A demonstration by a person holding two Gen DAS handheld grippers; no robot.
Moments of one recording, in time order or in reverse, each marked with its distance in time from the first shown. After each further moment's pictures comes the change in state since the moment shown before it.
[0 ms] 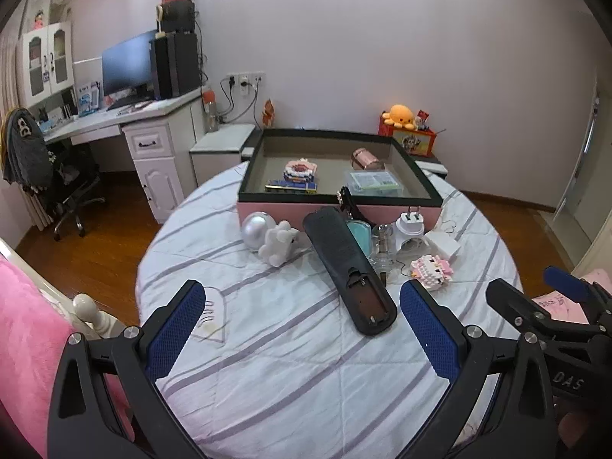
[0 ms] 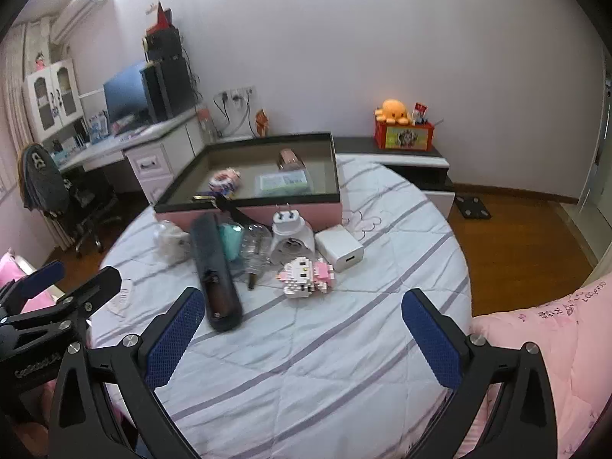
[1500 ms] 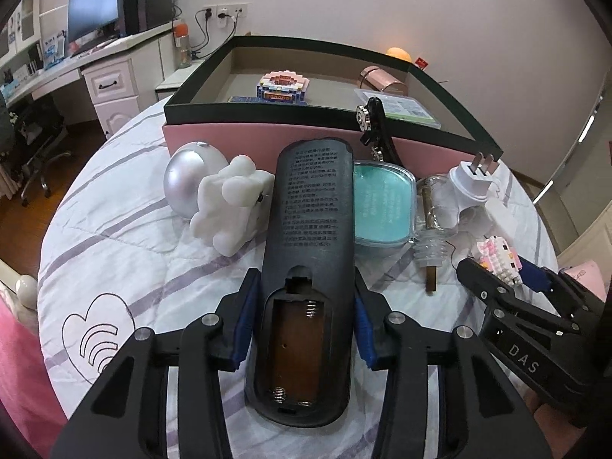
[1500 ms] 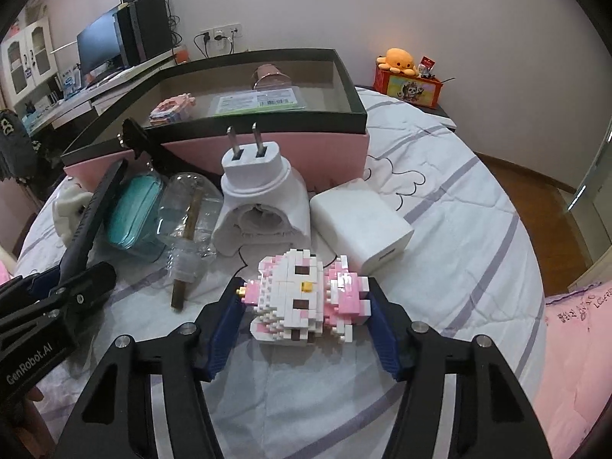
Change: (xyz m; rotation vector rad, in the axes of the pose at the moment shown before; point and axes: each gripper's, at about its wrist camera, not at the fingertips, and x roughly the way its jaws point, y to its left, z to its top) left arm 0.134 0.004 -0.010 -0.029 0.218 -0.108; right arm 0.128 0.004 -0.005 -0.029 0.161 -0.052
